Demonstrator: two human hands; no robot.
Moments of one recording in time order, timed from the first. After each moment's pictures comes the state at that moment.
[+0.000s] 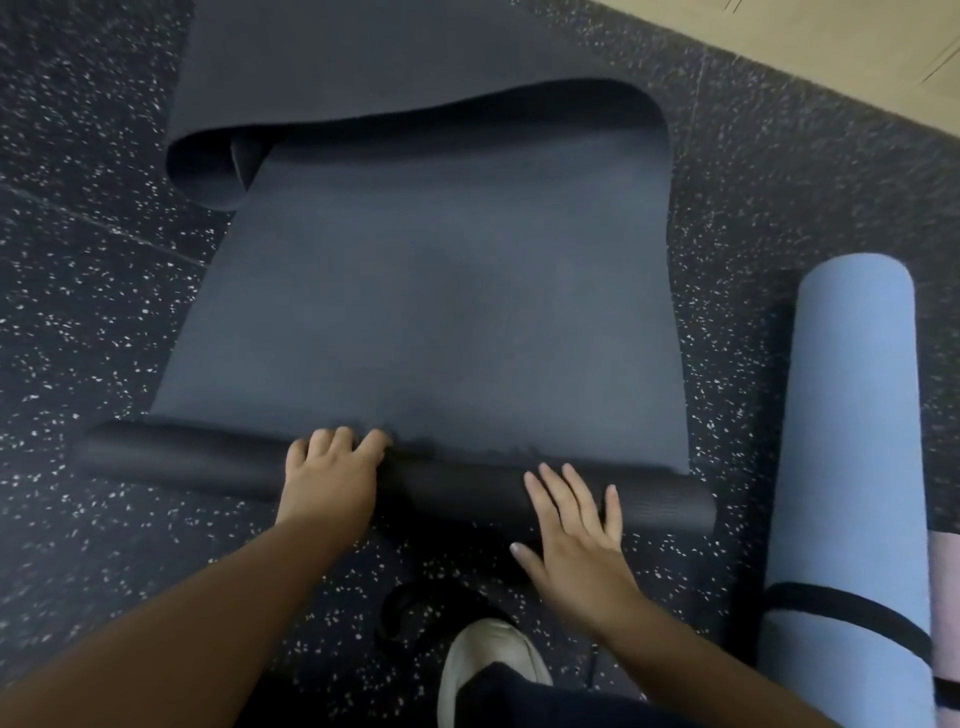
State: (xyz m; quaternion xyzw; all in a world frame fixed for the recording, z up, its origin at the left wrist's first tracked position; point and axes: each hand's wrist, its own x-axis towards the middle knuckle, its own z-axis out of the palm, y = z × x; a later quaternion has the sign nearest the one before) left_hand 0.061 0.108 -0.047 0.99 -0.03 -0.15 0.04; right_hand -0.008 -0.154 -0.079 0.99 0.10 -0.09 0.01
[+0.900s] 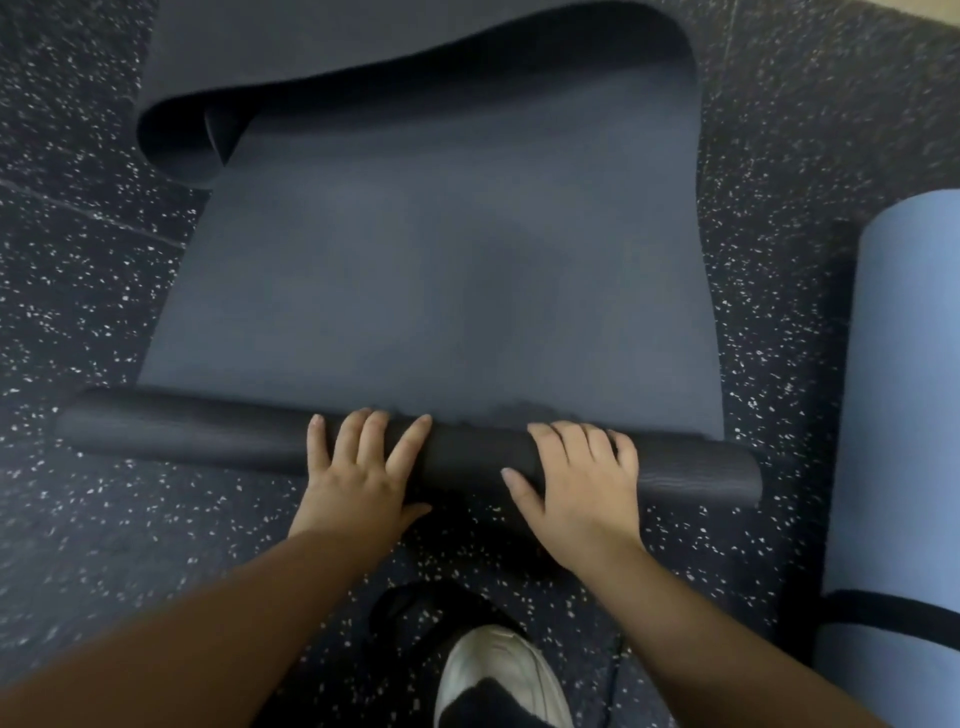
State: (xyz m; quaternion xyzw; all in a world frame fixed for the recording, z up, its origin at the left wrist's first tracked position) left_hand 0.047 0.084 -0.081 0.99 -0.14 -0.02 0.00; right_hand 0.041 -0.141 -0.081 1.00 0.06 0.05 -0.06
